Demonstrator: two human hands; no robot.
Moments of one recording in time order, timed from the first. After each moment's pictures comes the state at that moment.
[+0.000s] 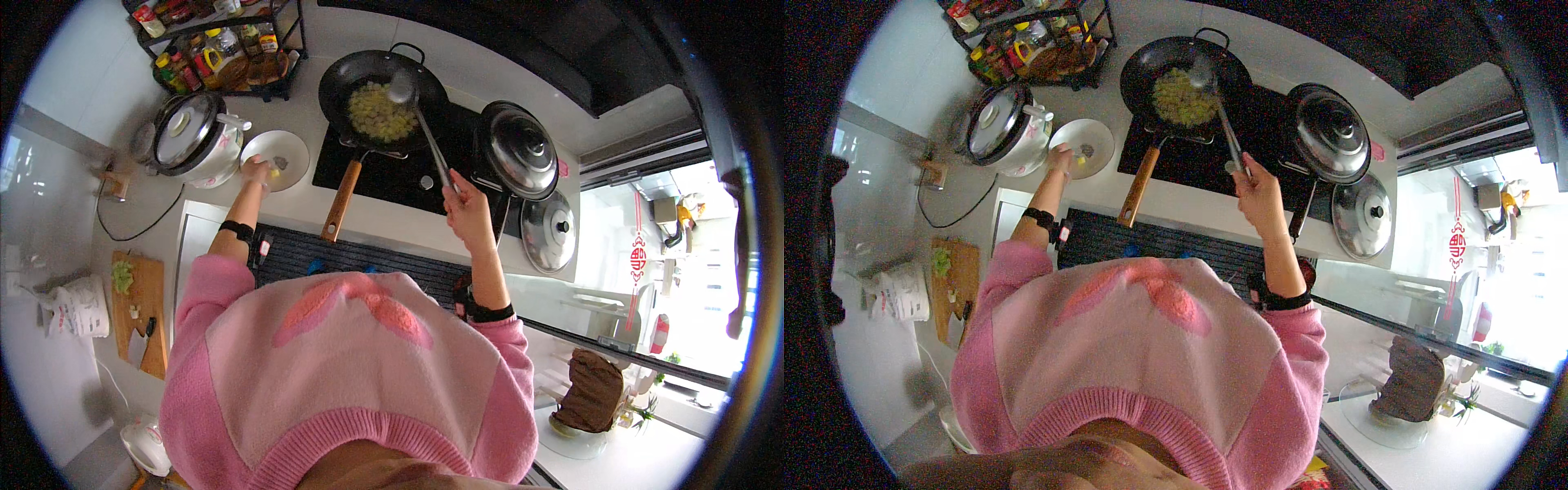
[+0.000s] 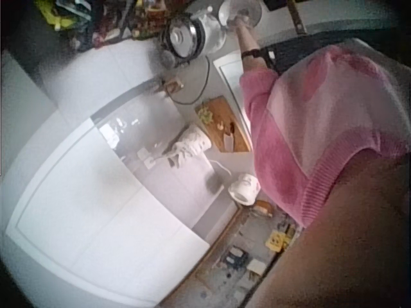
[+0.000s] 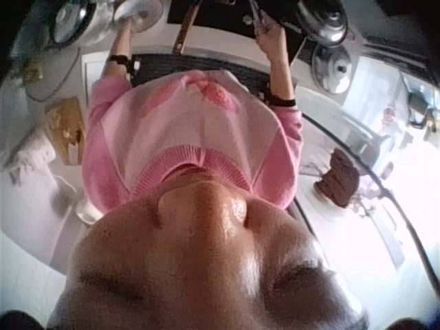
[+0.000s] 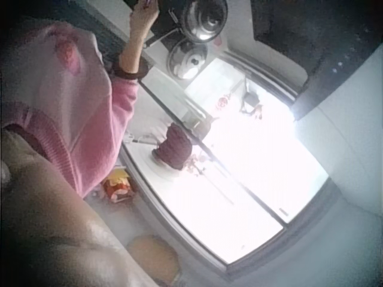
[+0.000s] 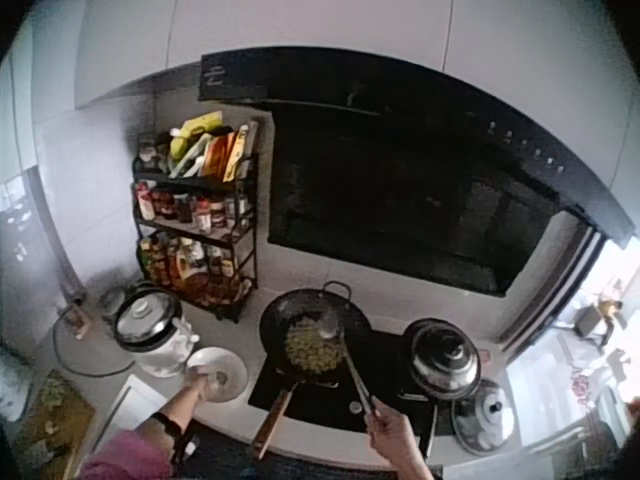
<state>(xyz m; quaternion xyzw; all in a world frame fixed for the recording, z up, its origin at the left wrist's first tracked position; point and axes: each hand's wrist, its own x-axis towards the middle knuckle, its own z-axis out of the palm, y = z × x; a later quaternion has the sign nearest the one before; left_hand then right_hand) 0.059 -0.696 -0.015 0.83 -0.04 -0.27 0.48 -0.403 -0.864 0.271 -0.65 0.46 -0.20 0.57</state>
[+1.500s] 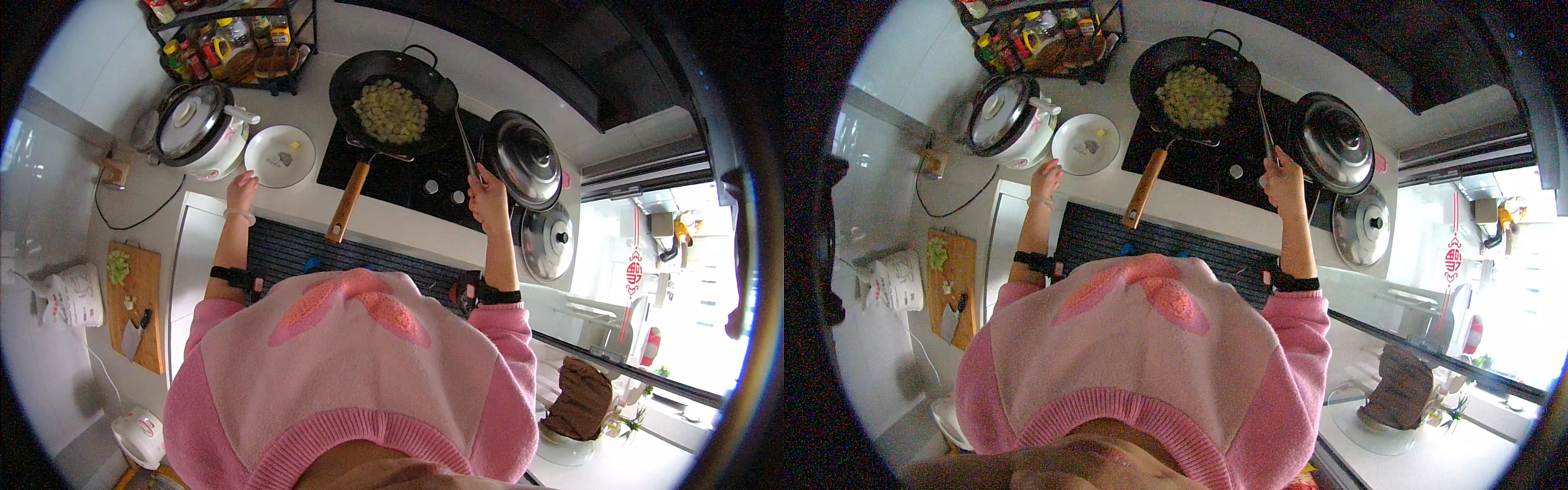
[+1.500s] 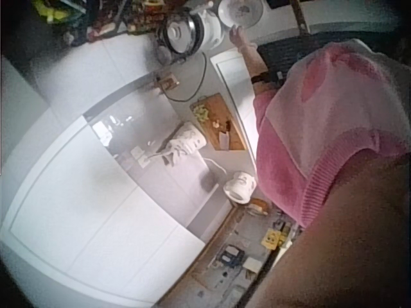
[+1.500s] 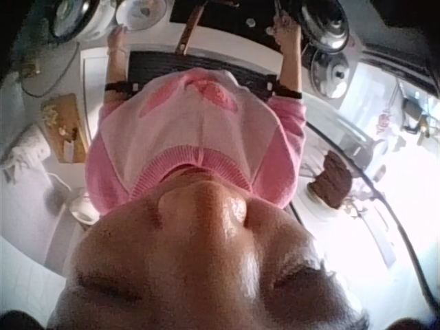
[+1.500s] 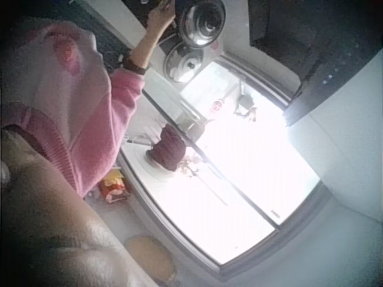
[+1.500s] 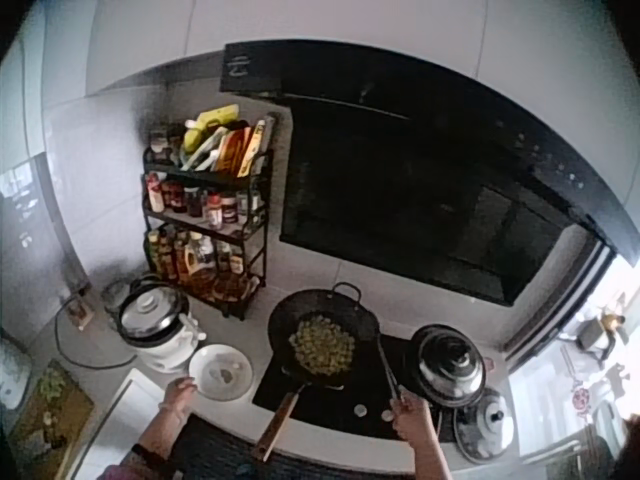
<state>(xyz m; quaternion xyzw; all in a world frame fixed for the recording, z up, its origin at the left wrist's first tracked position) -0.004 -0.620 0.066 0.75 -0.04 -0.29 0.59 -0.409 -0.922 0.261 -0.62 0.51 -0.20 0.56</state>
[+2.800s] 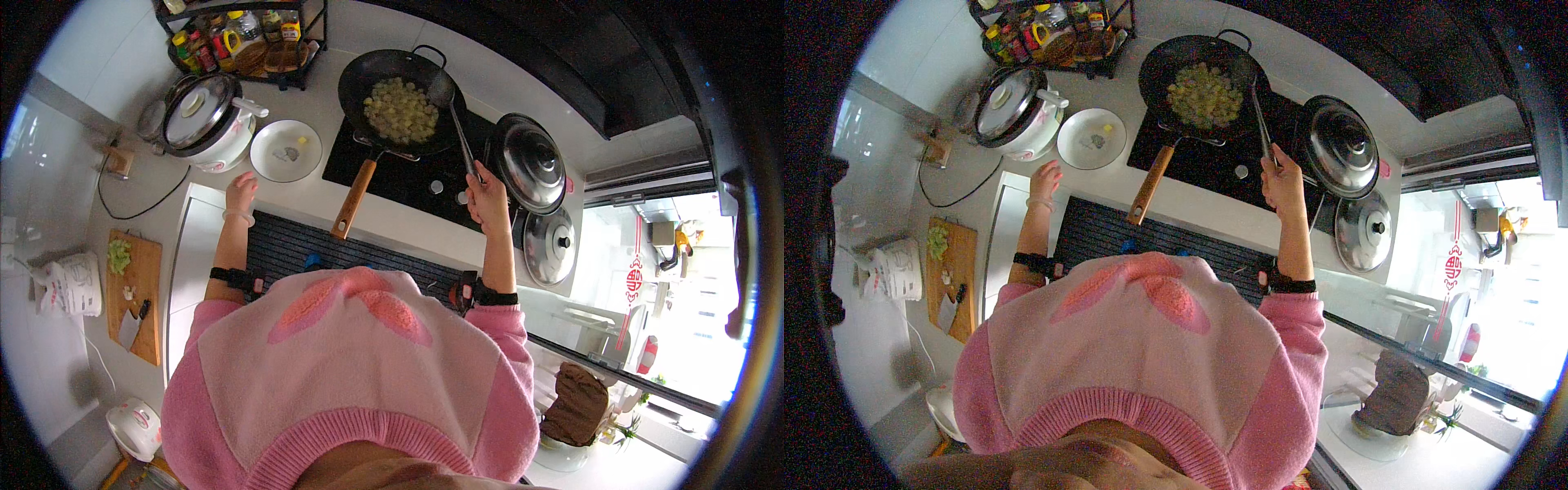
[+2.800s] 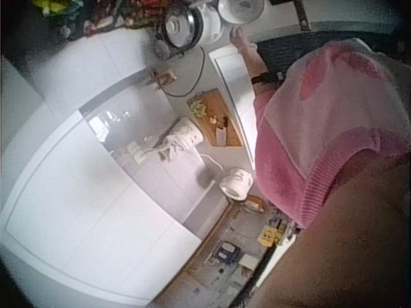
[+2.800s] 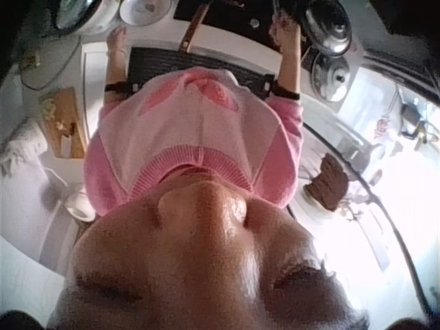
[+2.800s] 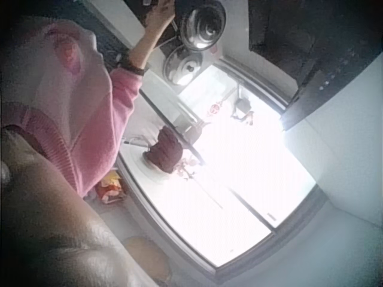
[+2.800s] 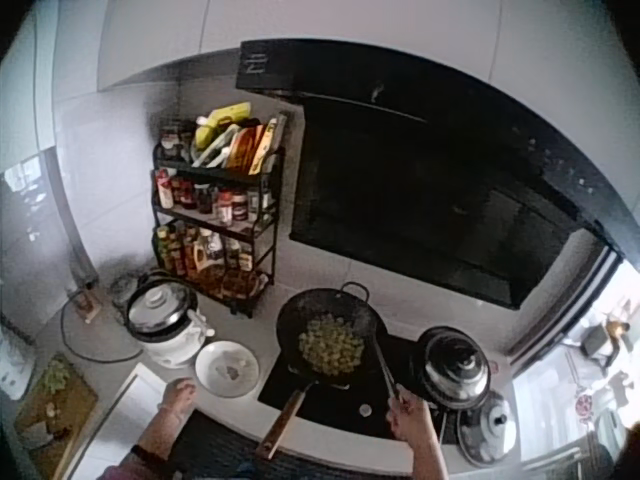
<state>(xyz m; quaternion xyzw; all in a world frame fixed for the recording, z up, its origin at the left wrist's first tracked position) -0.005 -0.596 0.070 0.76 0.00 -0.31 0.58 -0.393 -0.908 0.271 -0.61 0.50 -0.19 0.59</state>
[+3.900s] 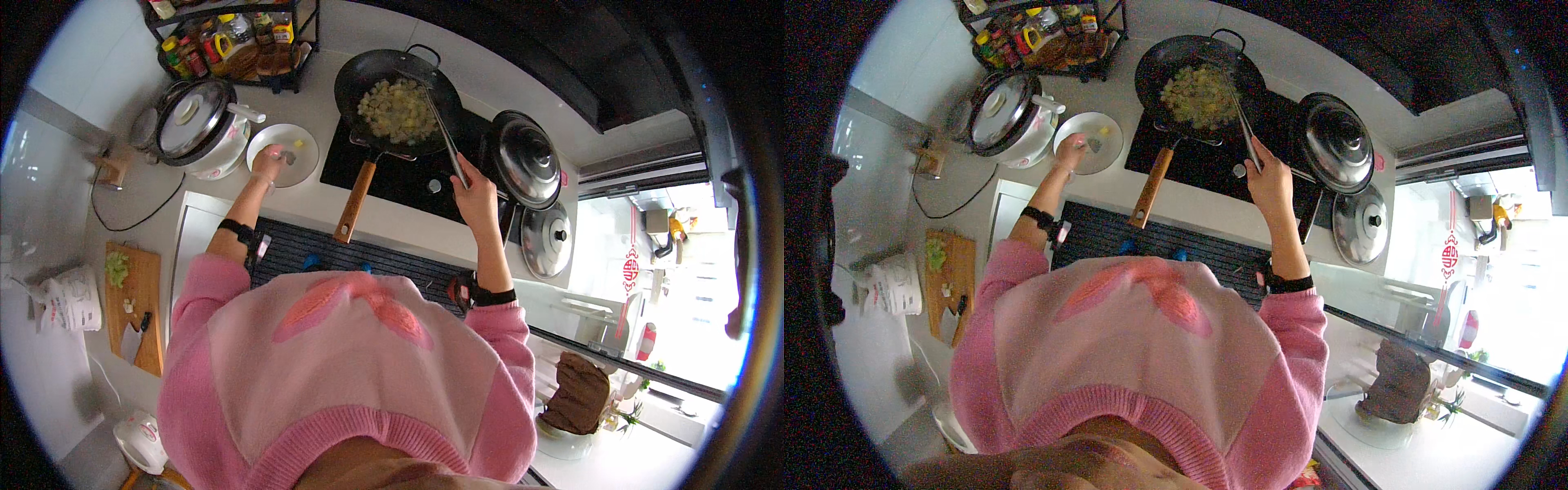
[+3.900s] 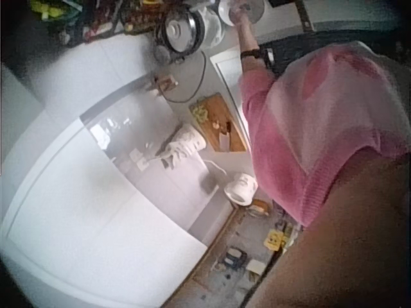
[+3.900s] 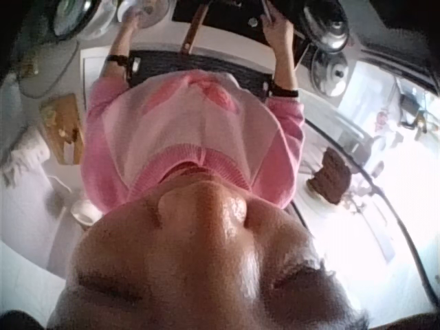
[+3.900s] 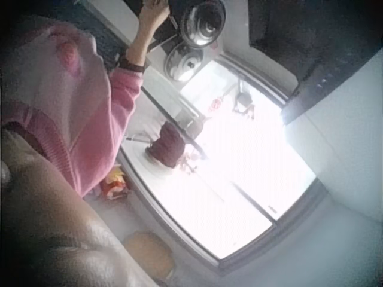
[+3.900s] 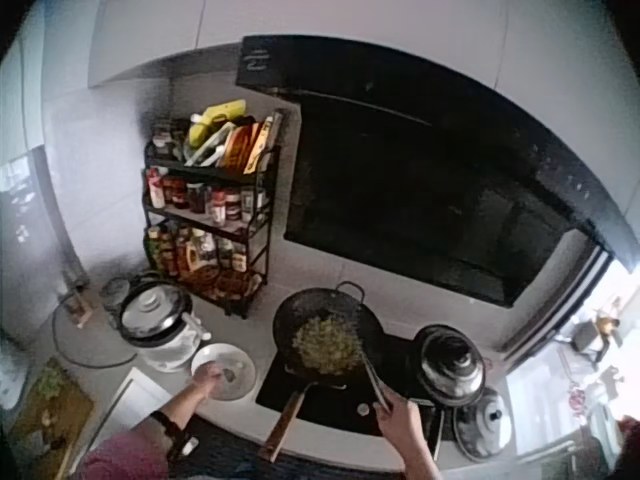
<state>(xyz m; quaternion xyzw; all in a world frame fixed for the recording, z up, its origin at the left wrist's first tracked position) 0.048 -0.691 0.022 0.86 -0.31 -0.21 0.36 -0.364 -0.888 0.271 -0.85 0.42 -0.19 0.25</state>
